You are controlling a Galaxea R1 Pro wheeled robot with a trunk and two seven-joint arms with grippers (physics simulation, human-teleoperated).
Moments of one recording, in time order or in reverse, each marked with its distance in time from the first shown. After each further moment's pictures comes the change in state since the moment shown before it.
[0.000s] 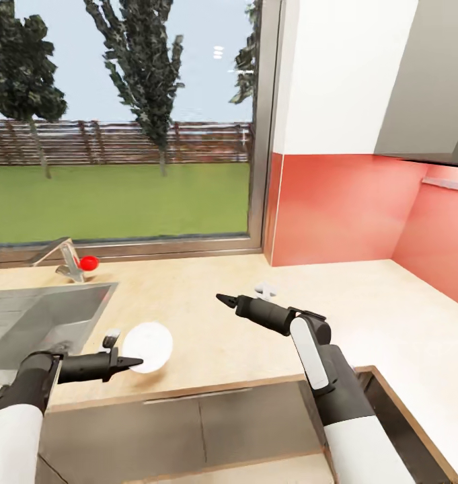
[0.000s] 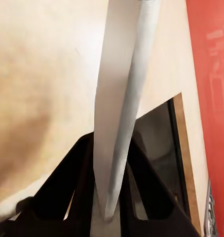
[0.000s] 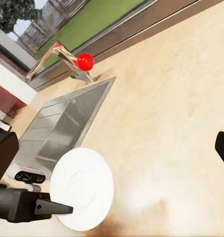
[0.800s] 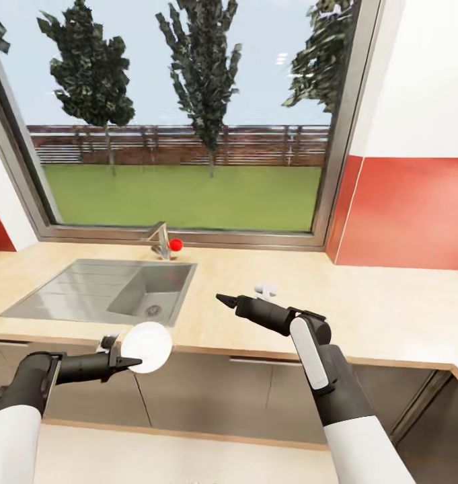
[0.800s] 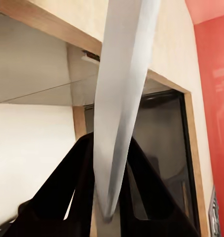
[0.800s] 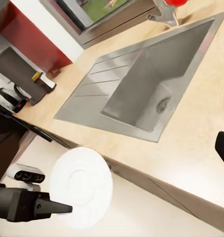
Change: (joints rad) left arm 0.005 0.002 0.002 -0.011 0.000 0.001 0.000; right arm 0.000 0.000 0.002 0.000 0.000 0.000 0.000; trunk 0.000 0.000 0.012
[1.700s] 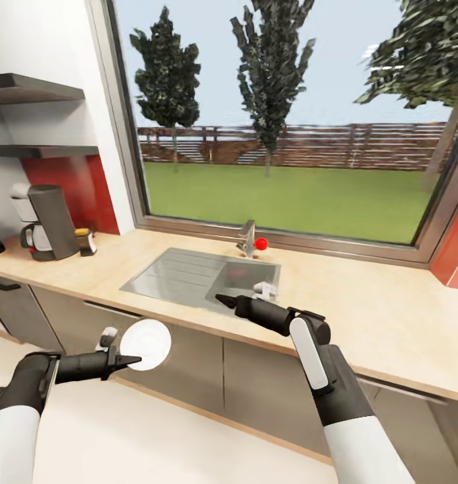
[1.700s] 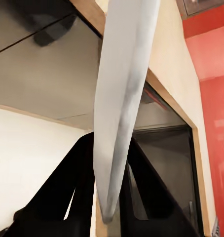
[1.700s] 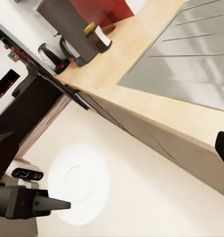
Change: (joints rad) left arm 0.001 0.004 0.002 -0.001 0.034 -0.004 0.000; right arm 0.000 0.001 0.002 0.000 0.000 0.001 0.000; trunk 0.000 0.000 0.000
